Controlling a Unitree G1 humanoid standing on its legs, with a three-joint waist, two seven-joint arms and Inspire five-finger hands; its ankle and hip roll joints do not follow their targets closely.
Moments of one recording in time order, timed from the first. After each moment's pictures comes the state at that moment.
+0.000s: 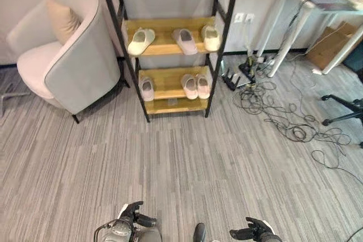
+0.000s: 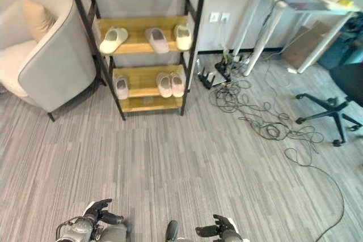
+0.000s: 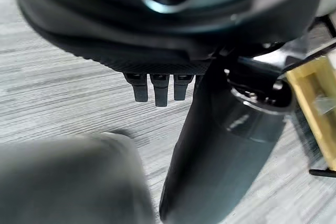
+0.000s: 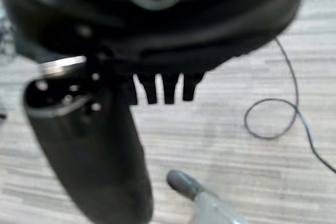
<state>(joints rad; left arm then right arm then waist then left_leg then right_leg) -0.17 0.20 -0.22 1.27 -0.06 -0.08 0.09 -0.10 -0.27 0.25 1.25 0.18 -0.06 -0.10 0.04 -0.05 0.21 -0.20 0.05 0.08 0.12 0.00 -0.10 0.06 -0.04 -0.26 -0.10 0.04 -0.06</state>
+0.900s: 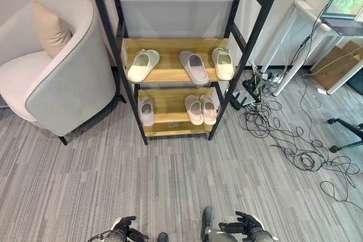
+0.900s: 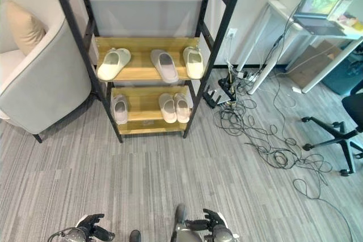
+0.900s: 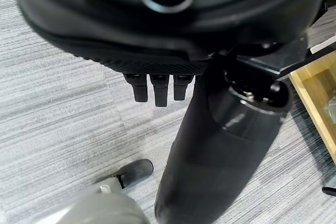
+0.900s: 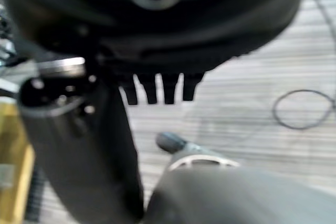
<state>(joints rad) -0.09 0.24 -0.26 1.32 -0.04 -0.06 0.09 -0.09 -0.20 0.25 1.21 0.16 -0.07 -0.09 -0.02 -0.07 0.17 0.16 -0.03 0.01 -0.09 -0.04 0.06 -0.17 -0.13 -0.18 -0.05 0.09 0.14</state>
